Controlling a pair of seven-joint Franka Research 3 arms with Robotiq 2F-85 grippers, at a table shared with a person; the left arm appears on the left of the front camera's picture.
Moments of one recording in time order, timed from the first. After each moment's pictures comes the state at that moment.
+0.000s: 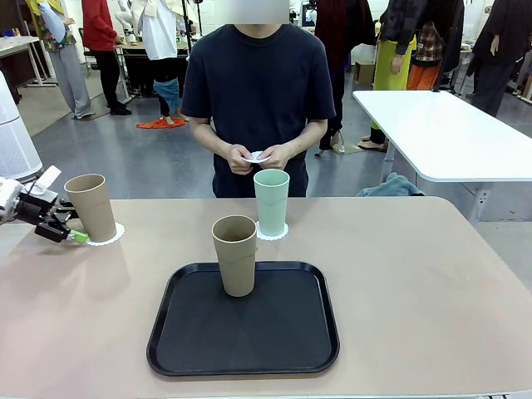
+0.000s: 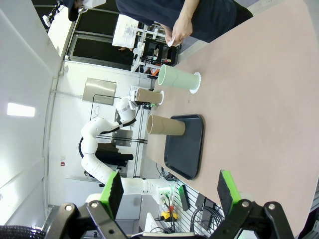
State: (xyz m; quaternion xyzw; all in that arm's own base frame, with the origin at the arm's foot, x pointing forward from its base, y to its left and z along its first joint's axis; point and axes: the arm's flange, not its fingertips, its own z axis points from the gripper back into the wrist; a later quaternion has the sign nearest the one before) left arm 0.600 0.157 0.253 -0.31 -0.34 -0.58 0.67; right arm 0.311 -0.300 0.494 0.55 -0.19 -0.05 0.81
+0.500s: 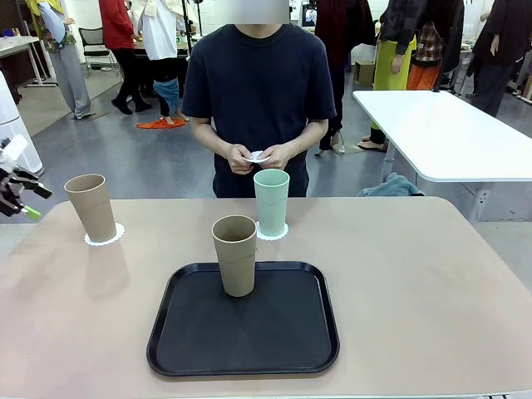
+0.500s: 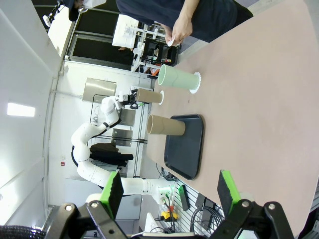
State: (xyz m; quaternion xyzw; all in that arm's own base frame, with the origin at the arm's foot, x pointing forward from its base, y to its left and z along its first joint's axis) left arm 0.581 0.207 0.365 -0.18 -0.27 -0.61 0.72; right arm 0.311 -0.300 0.494 0.55 -0.19 -0.05 0.81
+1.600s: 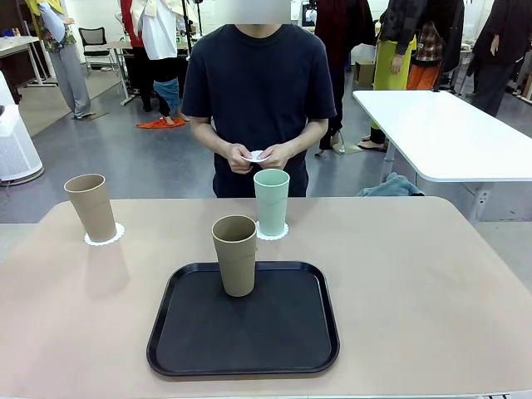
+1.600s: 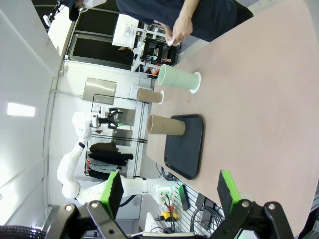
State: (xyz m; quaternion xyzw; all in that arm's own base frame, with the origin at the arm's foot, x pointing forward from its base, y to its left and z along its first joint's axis) left arm 0.421 0.080 0.515 -0.02 -0.09 -0.54 0.83; right arm 0.312 -0.300 0.494 0.55 -0.19 -0.05 0.81
